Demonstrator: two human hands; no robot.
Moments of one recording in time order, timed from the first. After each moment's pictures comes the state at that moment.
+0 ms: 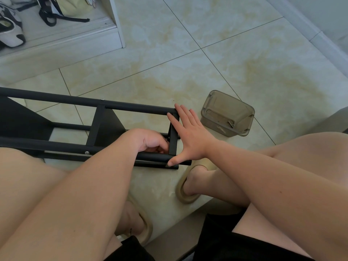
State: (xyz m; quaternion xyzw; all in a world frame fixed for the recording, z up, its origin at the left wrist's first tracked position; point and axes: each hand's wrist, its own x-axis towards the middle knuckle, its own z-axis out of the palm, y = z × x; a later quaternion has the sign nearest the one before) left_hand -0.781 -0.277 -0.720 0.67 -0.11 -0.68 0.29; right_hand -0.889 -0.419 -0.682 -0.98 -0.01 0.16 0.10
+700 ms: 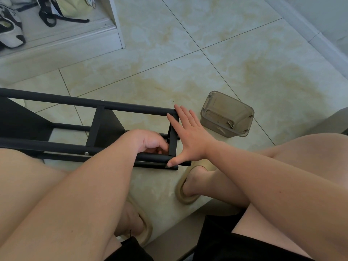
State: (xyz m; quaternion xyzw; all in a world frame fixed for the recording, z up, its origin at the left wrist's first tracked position) left_hand -0.777 -0.276 -0.724 0.68 -0.11 -0.68 0.27; right_hand -0.889 -0.419 -0.681 -0.98 -0.01 0.16 0.10
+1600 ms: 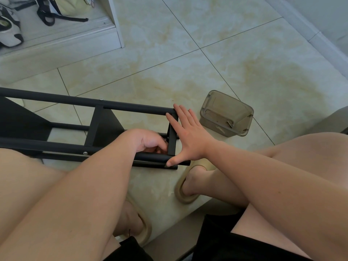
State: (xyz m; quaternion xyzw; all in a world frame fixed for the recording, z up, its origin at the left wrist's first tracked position) left_hand -0.780 -0.276 -0.716 0.66 -0.11 -0.69 0.27; right_hand -0.889 -0.419 -0.680 -0.98 -0.01 0.17 0.10
